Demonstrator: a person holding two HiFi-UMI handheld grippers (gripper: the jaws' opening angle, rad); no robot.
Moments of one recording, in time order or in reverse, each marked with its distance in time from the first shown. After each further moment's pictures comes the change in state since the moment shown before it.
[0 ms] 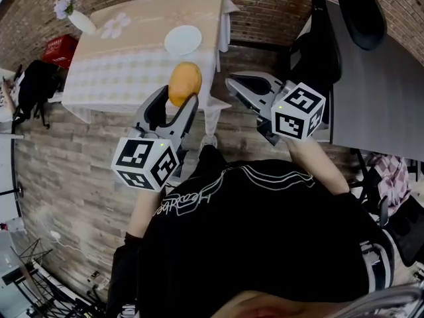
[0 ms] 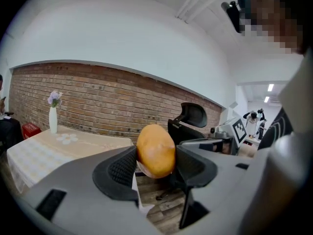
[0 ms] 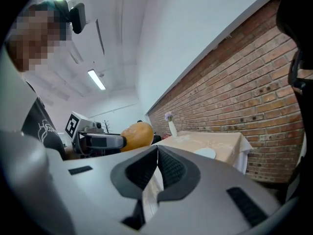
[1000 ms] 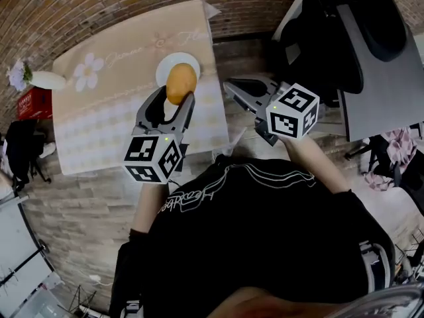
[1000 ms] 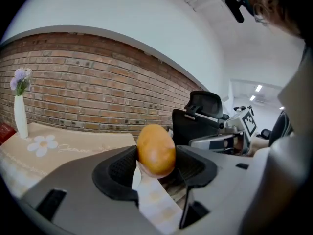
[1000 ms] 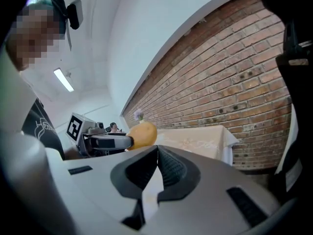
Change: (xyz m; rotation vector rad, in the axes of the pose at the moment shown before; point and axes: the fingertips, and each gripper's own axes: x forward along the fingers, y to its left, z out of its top) left arm 0.171 0.161 0.010 0.037 0.147 -0.187; right arm 0.124 -0.147 0.005 0.161 0.019 -0.260
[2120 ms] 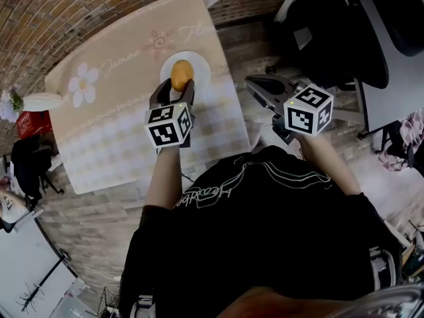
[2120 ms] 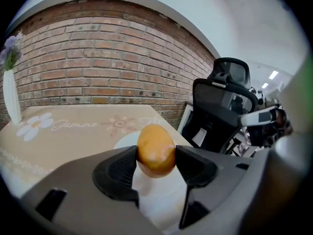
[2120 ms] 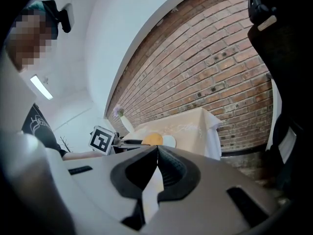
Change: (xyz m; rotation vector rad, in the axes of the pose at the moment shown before) left arm 0.117 0.120 -0.106 -0.010 0.235 0.094; right arm 0.029 -0.073 -0.058 0.178 0.050 -0.155
